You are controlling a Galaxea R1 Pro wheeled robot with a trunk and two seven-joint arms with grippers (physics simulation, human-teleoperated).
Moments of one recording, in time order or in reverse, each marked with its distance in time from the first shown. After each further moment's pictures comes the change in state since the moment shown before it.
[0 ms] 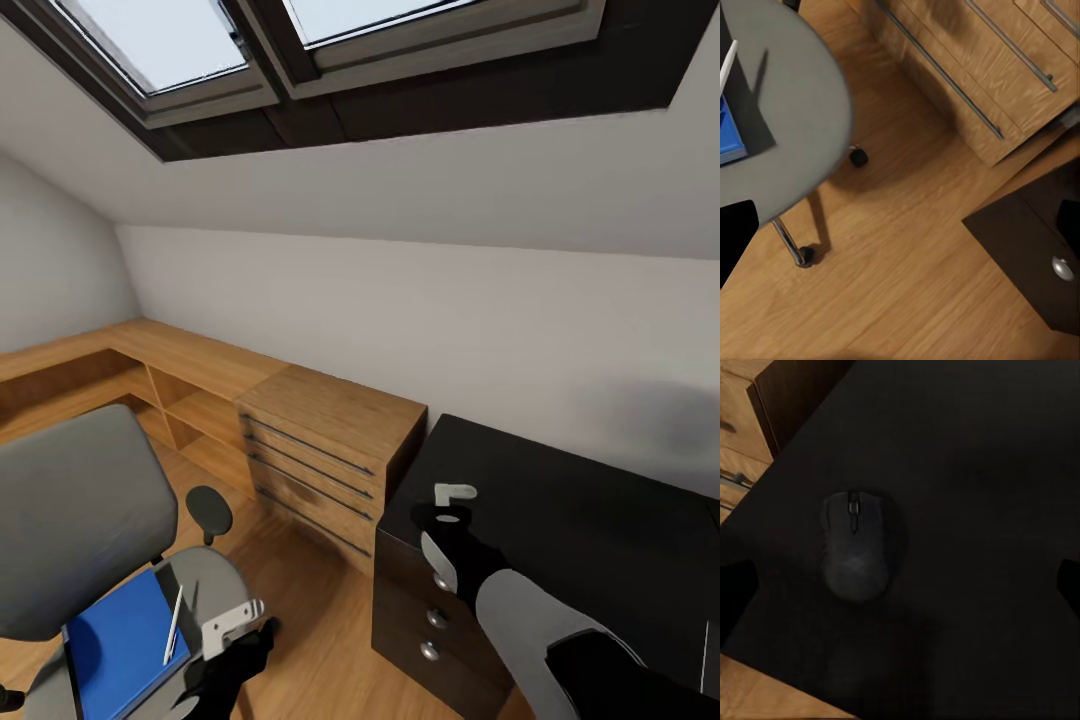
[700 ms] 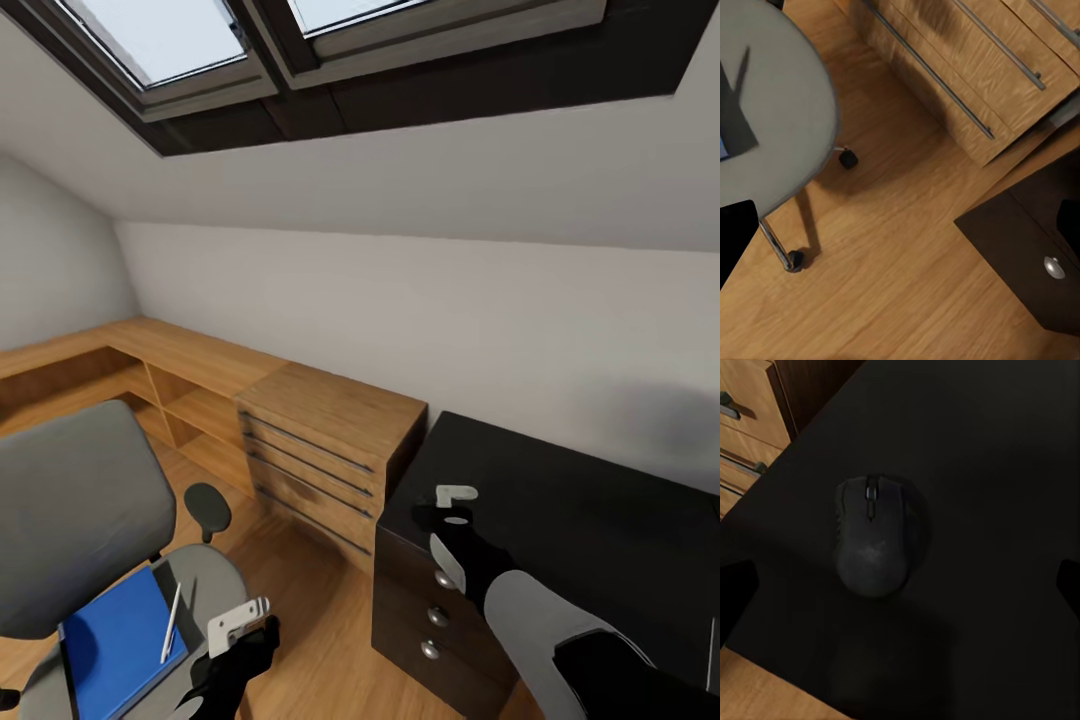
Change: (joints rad) left arm 0.000 -0.001 -0.024 -0.022 0.000 -0.003 0.005; right arm 0.001 -0.028 0.000 0.010 -0.004 -0.010 0.109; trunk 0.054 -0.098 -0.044
